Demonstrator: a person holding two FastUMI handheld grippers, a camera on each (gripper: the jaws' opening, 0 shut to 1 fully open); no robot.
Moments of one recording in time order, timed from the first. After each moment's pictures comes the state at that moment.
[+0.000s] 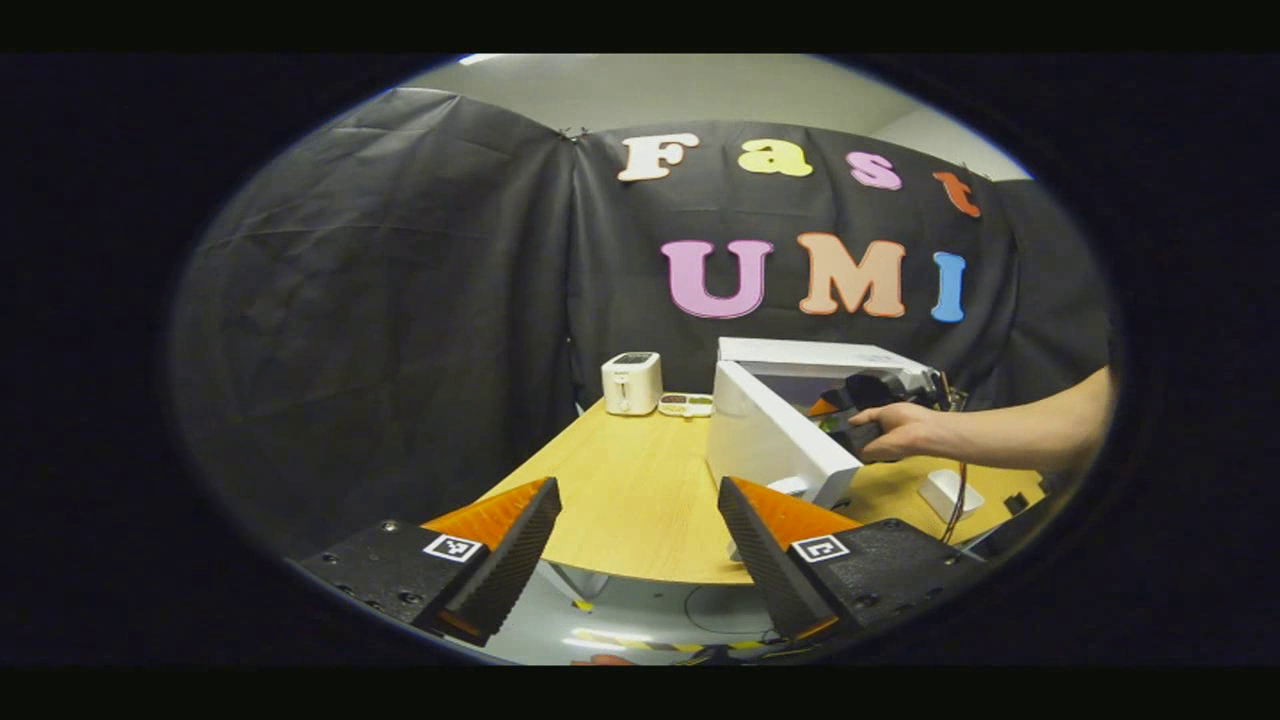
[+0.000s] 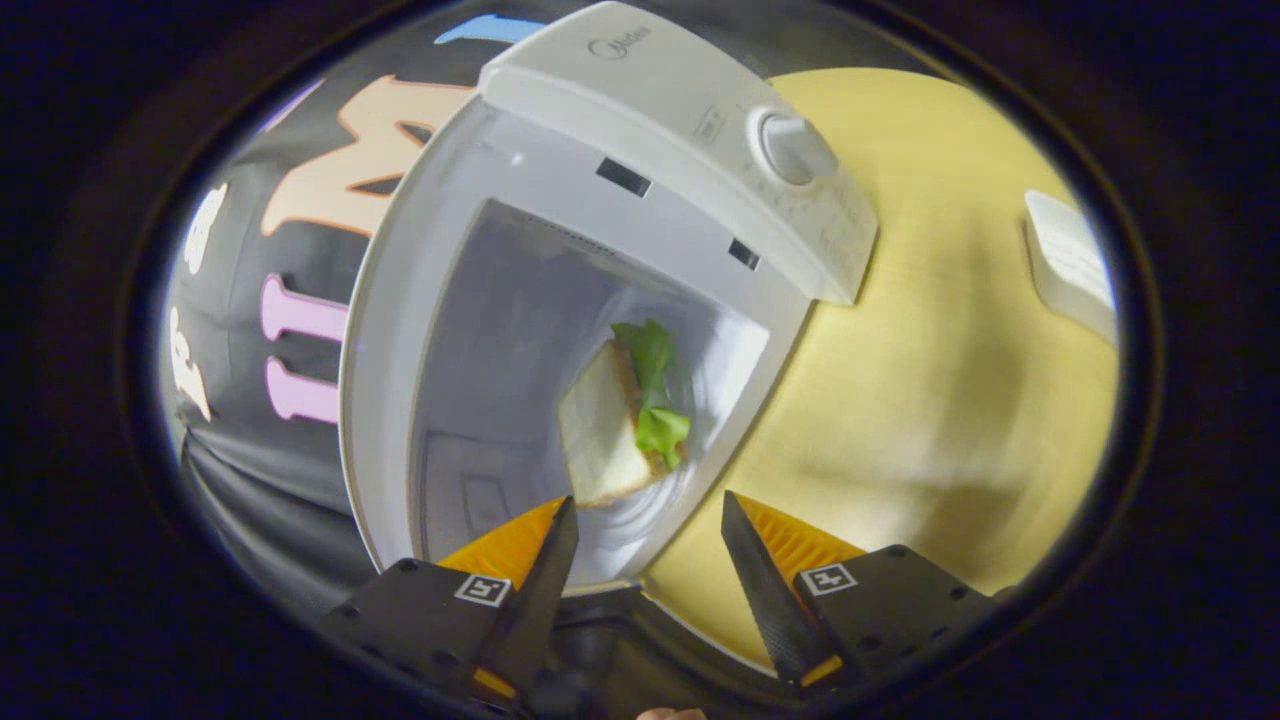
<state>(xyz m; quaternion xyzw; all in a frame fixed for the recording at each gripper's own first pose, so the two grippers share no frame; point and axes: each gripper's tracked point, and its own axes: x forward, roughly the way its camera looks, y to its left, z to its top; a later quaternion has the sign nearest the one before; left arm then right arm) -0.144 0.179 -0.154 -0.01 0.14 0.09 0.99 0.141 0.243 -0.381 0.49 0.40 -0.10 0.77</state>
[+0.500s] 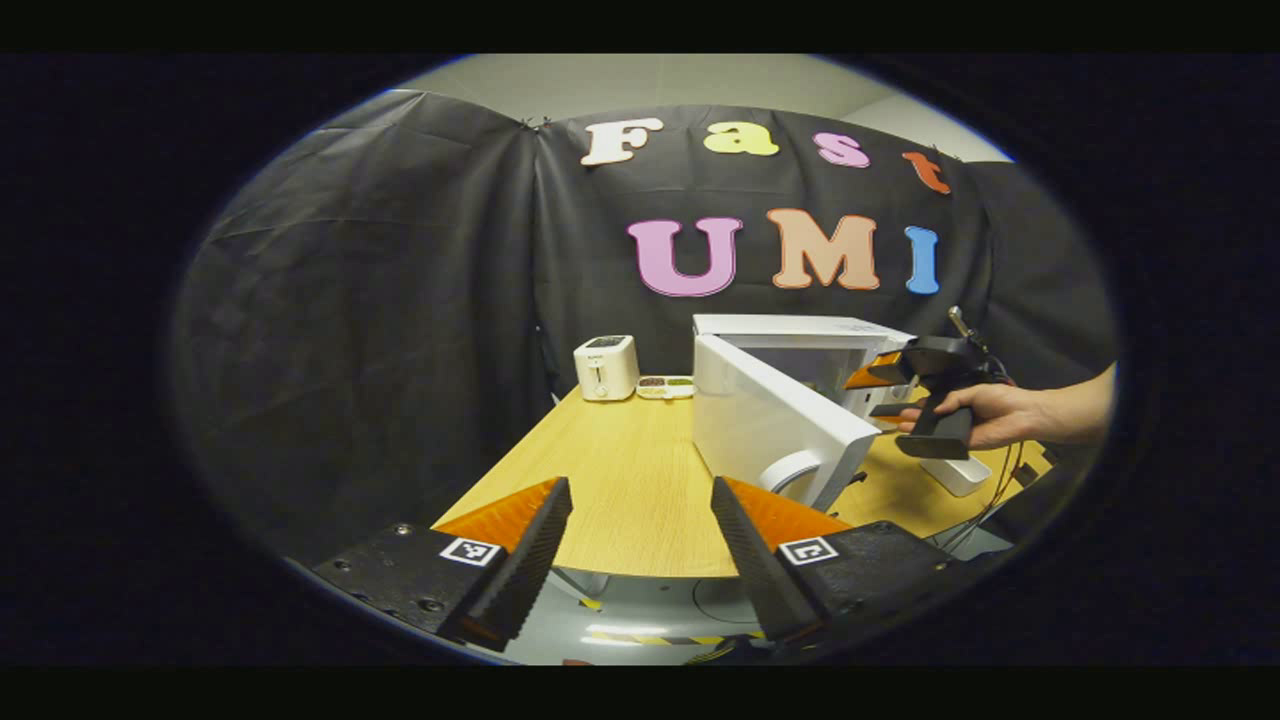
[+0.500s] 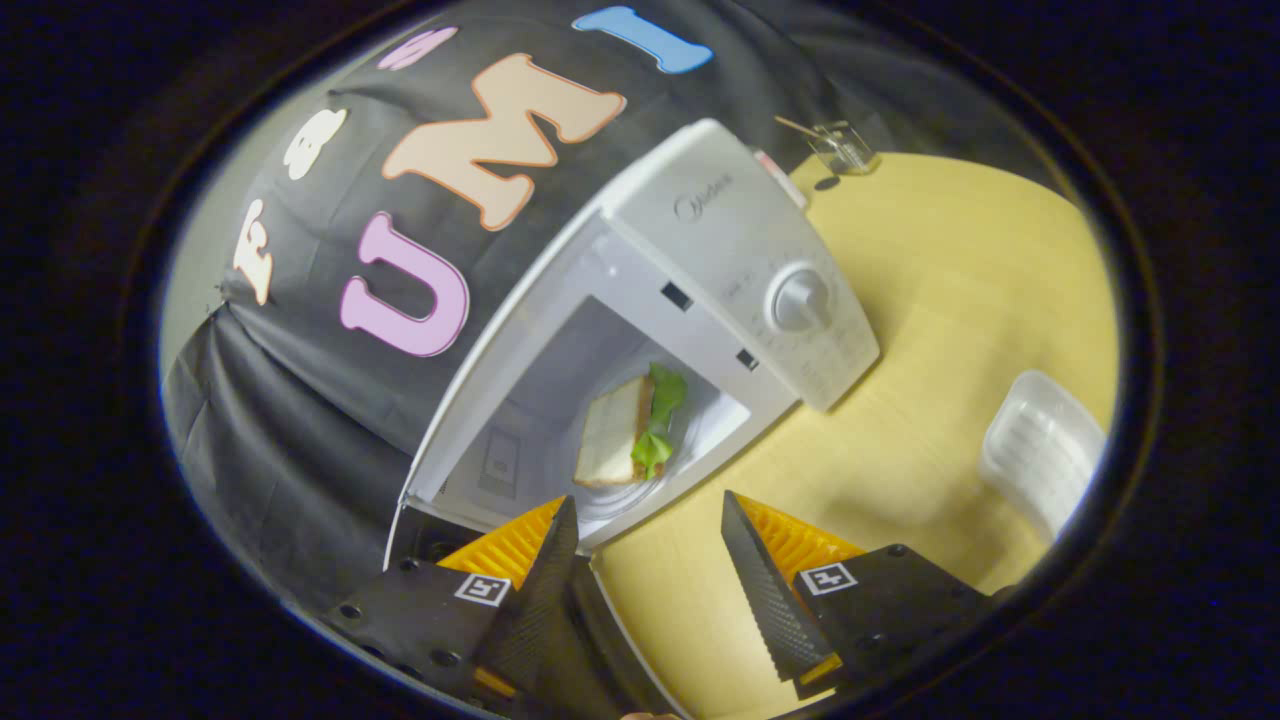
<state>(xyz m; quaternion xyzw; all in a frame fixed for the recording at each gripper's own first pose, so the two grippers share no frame) -0.127 0.181 -0.194 0.00 0.17 0.05 0.98 0.117 0.166 -0.322 0.38 0.33 0.01 0.86</state>
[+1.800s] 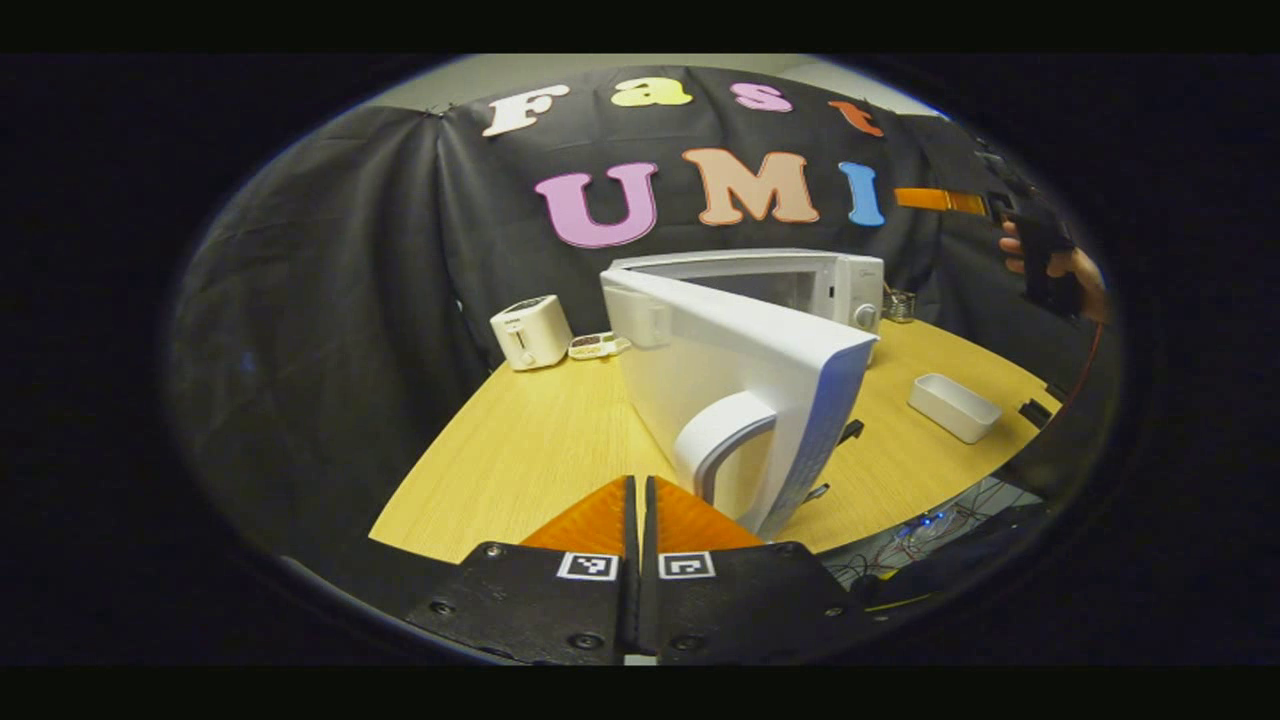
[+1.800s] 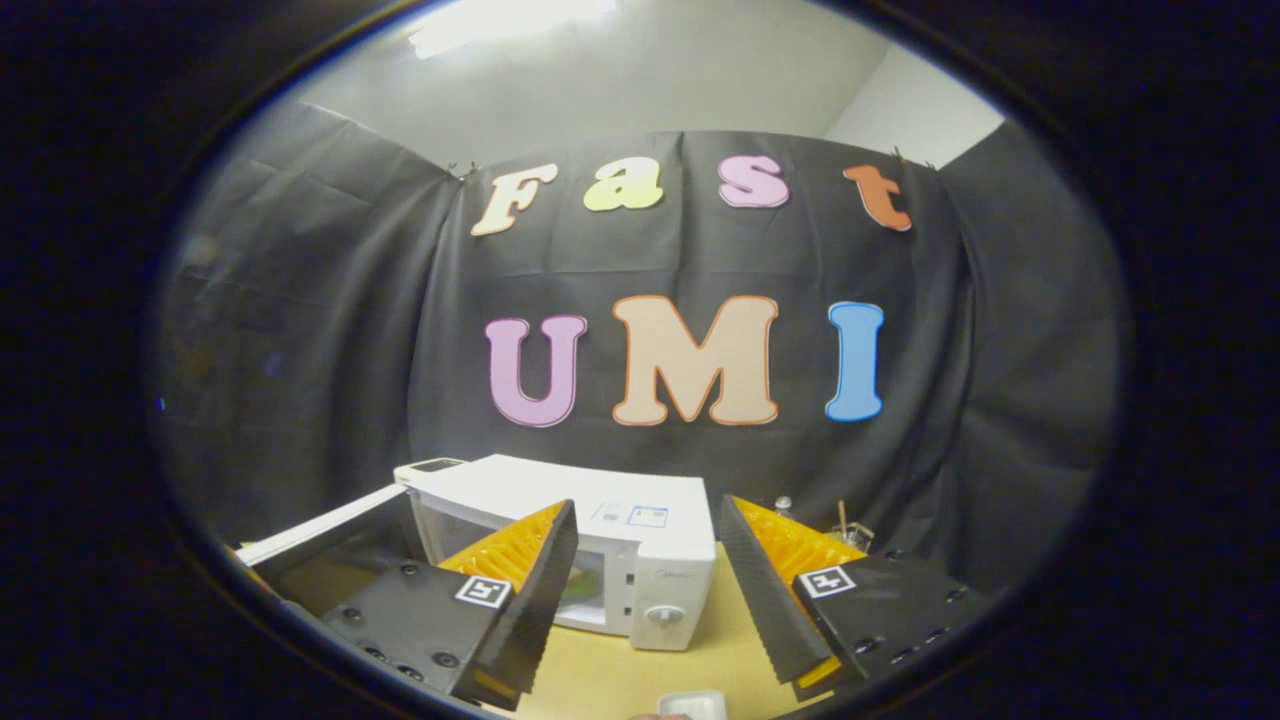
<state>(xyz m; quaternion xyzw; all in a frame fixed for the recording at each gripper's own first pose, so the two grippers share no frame) -0.076 0.113 -0.279 0.06 0.24 -0.03 0.97 0.093 0.054 -0.091 -0.03 0.02 0.09 1.00</state>
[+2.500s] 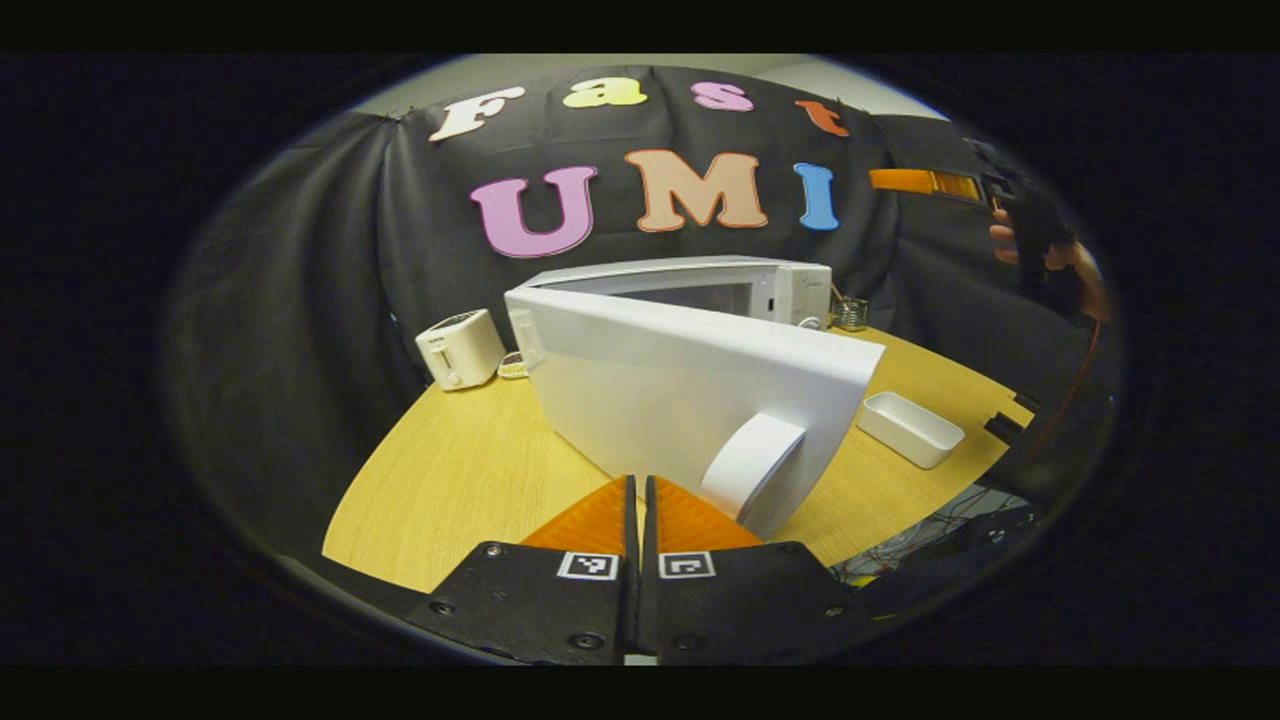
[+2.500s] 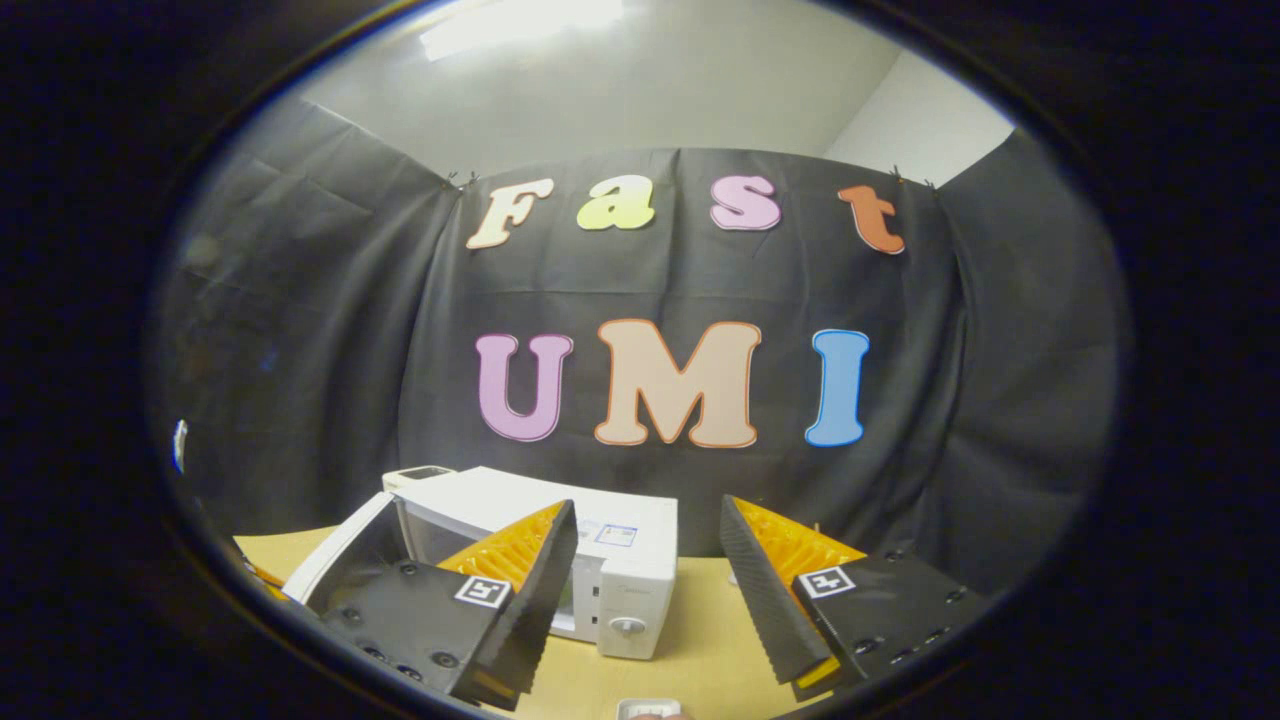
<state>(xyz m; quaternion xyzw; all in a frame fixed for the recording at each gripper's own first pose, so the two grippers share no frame) -0.024 0.034 -0.273 0.06 0.23 -0.10 0.97 0.091 0.026 -0.059 -0.02 0.00 0.08 1.00</state>
